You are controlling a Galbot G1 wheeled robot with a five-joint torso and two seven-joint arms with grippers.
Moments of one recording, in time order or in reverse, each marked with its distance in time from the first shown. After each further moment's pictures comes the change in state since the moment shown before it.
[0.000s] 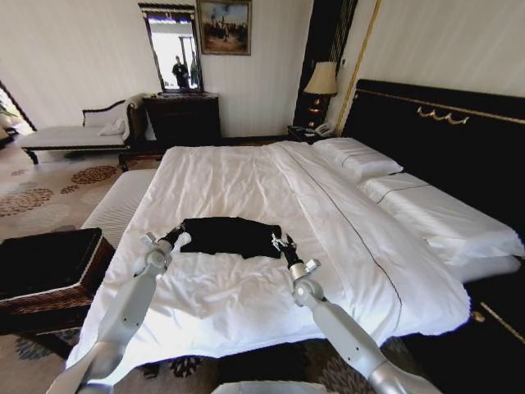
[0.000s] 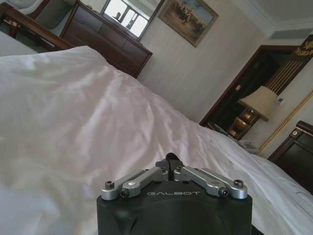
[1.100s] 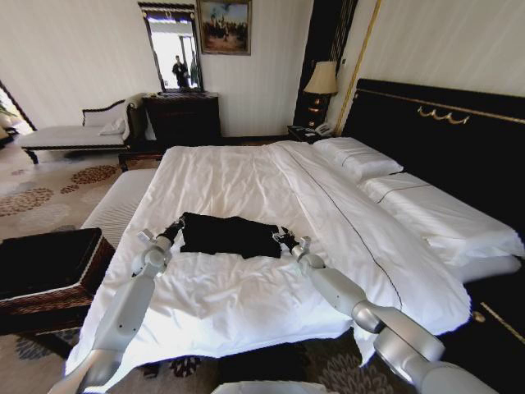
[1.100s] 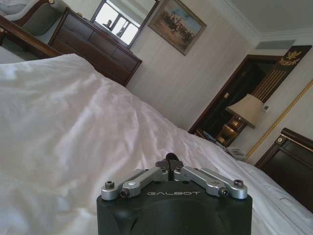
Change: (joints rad) left arm 0.023 -0.008 -0.006 -0.085 -0.008 -0.002 -0.018; right arm 0.318 0.056 -0.156 -0.508 -0.209 -0.087 -0.032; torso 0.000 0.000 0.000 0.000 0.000
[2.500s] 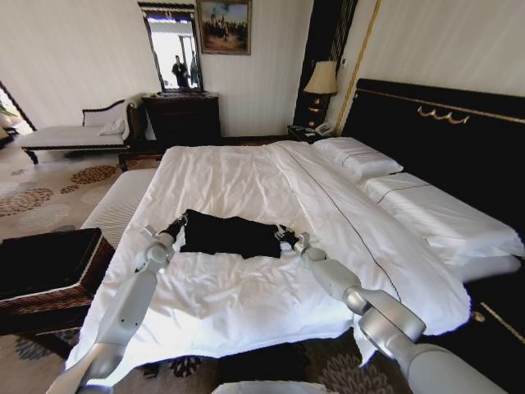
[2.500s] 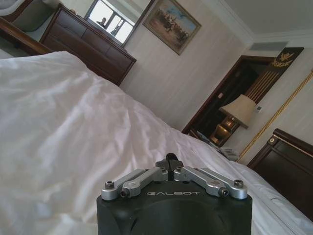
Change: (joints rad) left arm -0.039 0.000 0.034 0.019 -0.023 -0.001 0.004; right arm 0.126 0.083 -0.007 -0.264 -0.175 0.064 -0.160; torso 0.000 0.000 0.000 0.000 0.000
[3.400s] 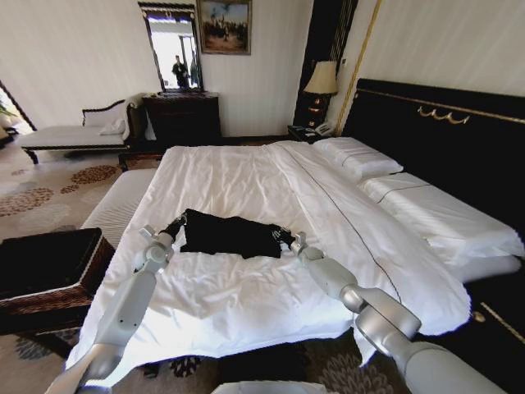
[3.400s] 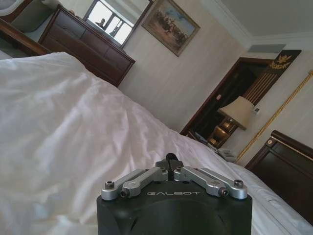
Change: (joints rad) left arm 0.004 0.001 -0.002 -0.010 -0.007 -0.002 0.003; right arm 0.005 0.015 -0.004 -0.003 0.000 0.024 -0.024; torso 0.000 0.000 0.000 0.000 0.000
